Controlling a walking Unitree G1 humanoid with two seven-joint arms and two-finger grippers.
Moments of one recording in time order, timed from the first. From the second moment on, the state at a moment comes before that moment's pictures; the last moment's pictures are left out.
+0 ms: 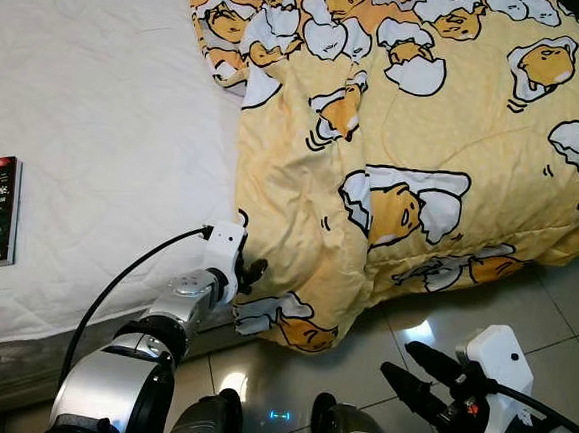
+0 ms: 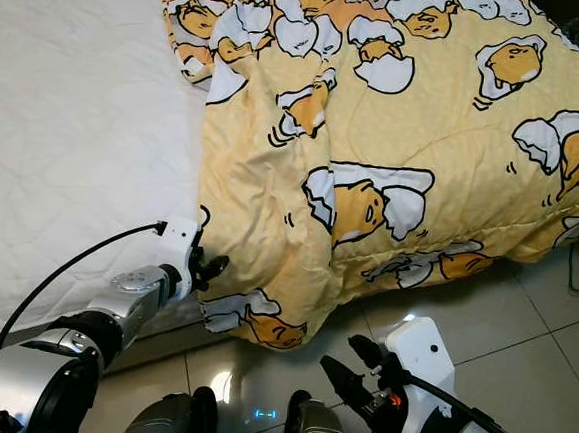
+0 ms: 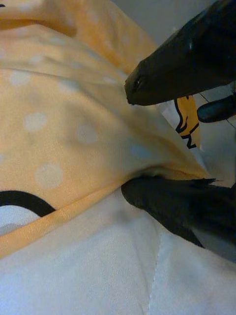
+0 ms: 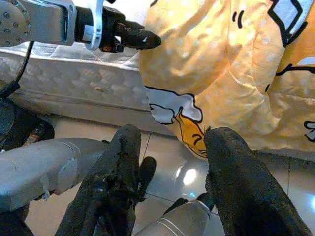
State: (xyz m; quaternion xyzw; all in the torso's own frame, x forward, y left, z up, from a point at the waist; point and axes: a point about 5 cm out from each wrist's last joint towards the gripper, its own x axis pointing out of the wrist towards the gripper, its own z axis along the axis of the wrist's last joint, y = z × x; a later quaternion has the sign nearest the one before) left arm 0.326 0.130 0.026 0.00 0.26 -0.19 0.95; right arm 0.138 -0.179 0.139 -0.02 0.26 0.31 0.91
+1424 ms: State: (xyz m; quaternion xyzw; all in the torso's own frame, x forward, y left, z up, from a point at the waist) left arm 0.324 0.125 0.025 -0.02 0.27 -0.21 0.94; right arm 0.151 -0.180 0.140 -0.03 0.22 0.31 0.92
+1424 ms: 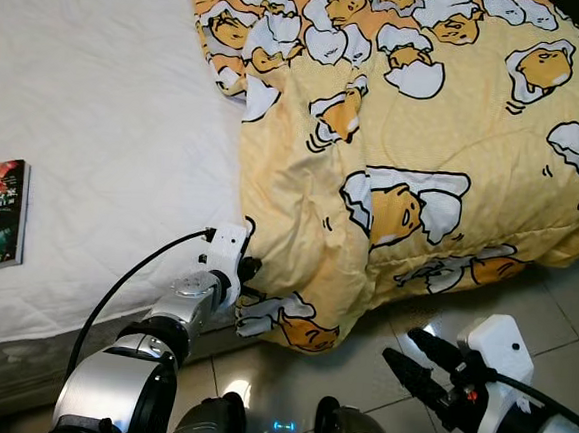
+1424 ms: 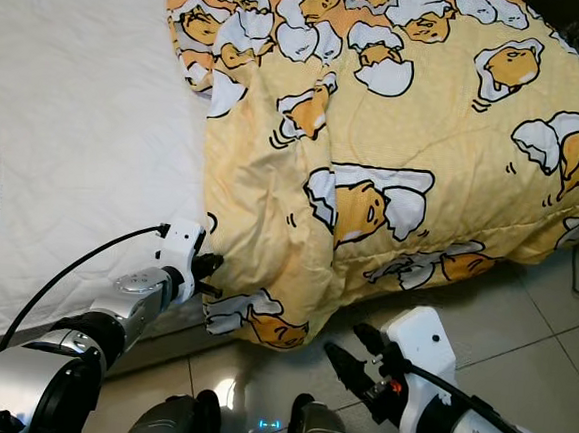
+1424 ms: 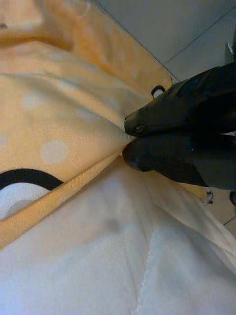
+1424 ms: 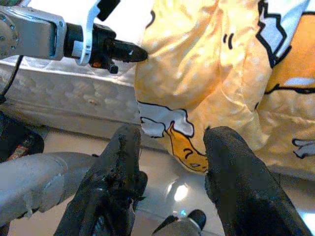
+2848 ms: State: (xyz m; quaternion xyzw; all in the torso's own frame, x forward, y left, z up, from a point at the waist) left arm 0.206 0.154 0.043 -0.03 0.21 -0.31 0.93; right arm 0.162 -0.180 0.117 -0.03 0.22 0.31 0.92
